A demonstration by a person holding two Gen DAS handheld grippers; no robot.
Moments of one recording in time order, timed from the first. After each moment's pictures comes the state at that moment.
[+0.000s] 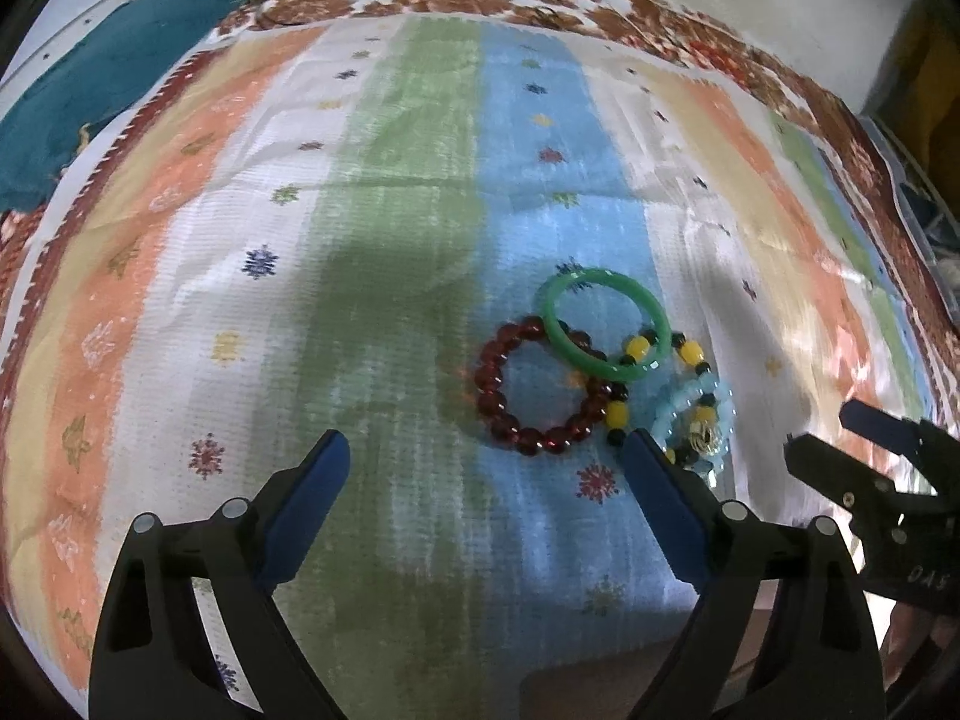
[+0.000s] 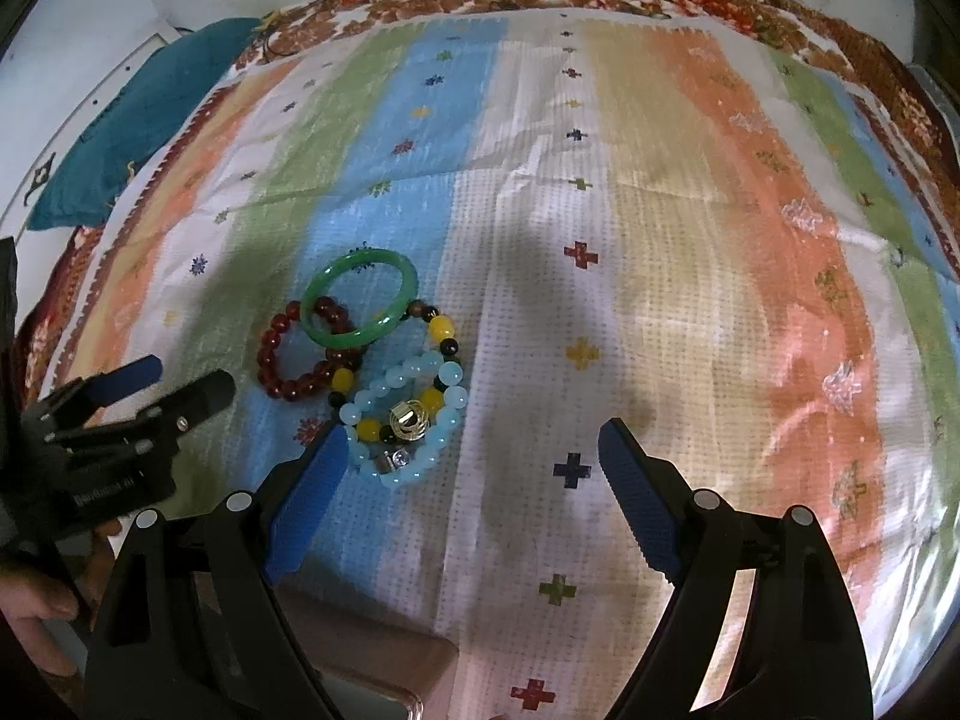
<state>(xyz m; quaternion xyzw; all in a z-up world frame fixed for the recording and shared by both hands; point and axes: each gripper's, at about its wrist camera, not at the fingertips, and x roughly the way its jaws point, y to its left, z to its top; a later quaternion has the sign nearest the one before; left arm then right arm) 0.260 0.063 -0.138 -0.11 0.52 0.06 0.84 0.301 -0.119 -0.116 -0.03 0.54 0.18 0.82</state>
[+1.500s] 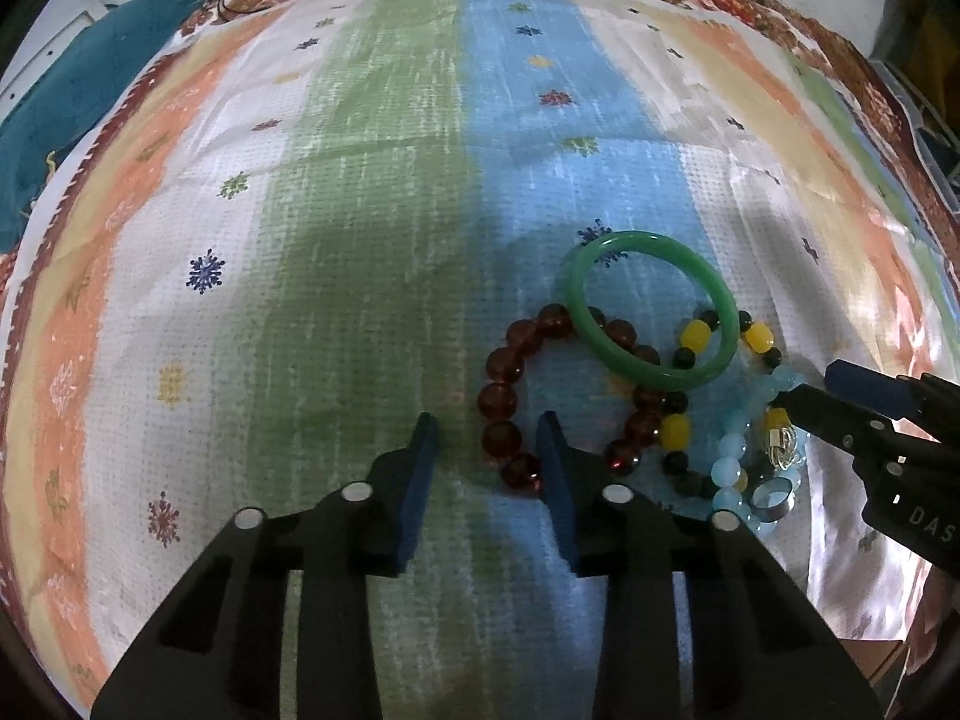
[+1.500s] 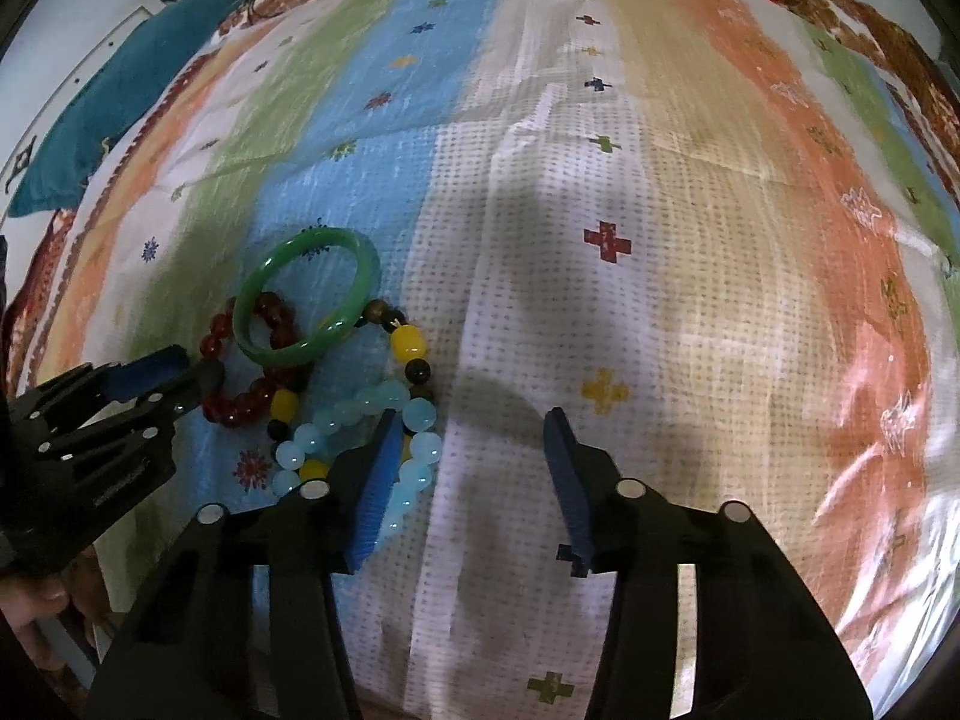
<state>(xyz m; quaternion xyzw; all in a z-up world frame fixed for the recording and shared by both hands) 0.293 0.060 -0.178 -0.06 0.56 0.05 0.83 0.339 -0.105 -0.161 -0.05 0.57 0.19 0.79</state>
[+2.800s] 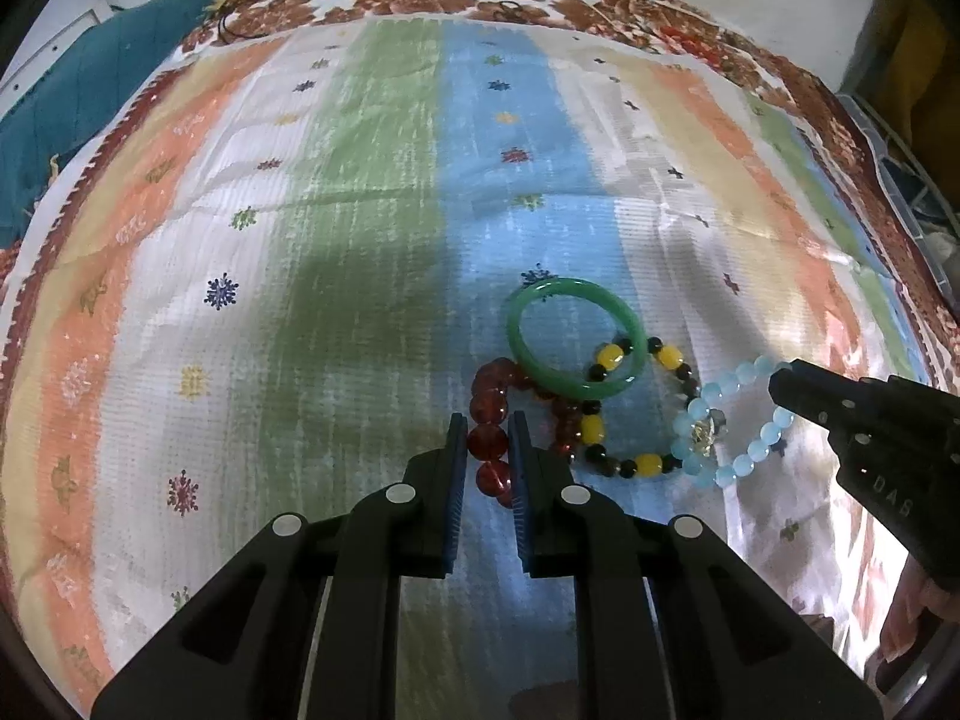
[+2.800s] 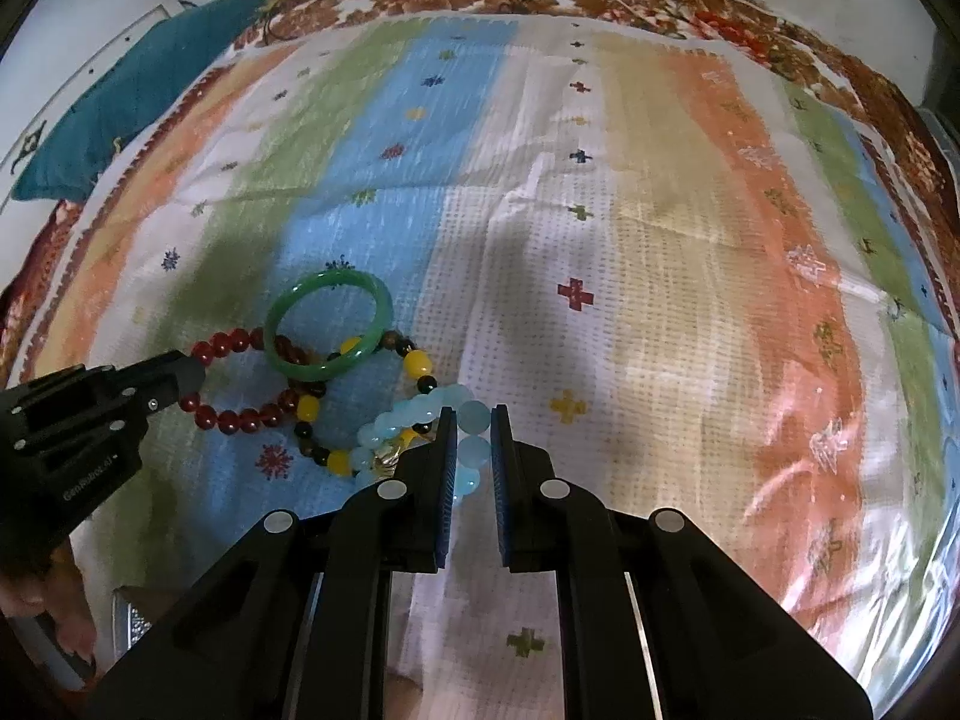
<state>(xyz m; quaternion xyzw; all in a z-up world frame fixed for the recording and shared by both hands) 0.273 0.053 -0.136 -0.09 0.52 0.03 0.85 0.320 -0.110 -0.118 -0.08 0.53 0.18 0.83</state>
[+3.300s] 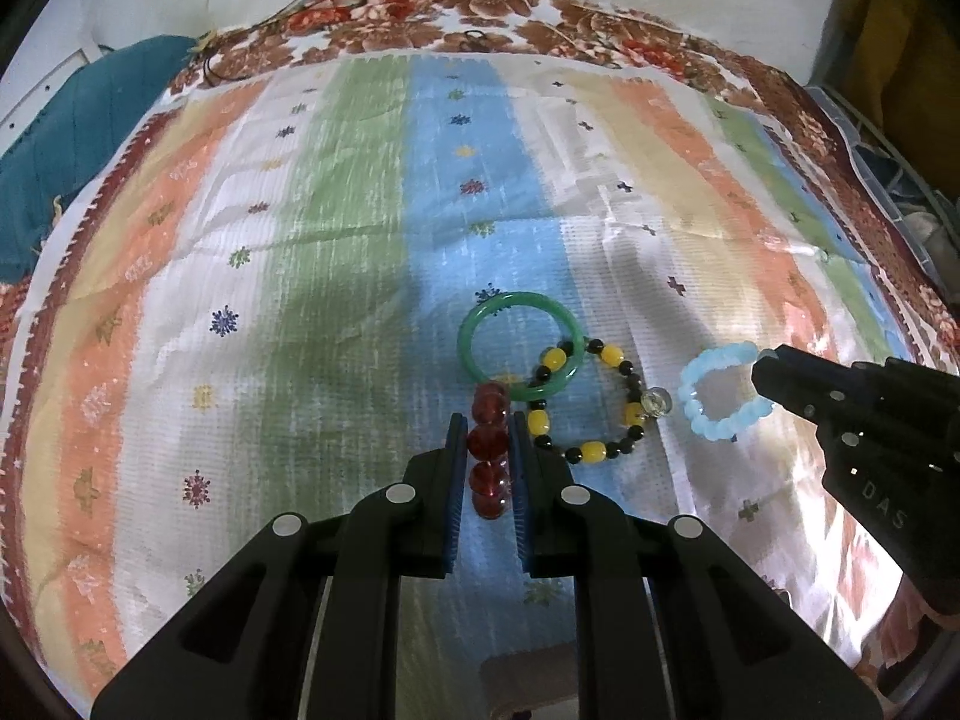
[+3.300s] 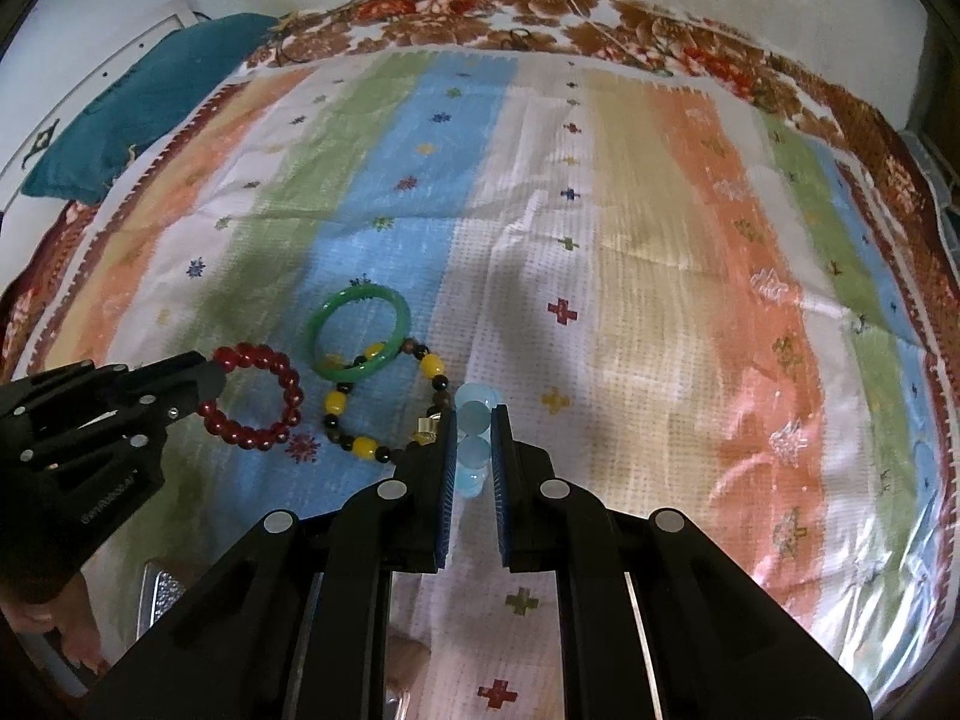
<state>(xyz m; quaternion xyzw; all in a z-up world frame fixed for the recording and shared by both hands) 0.258 0.031 -0.107 -0.07 0.50 0.01 0.86 0.294 -0.108 -0.083 -0.10 0.50 0.17 0.85</state>
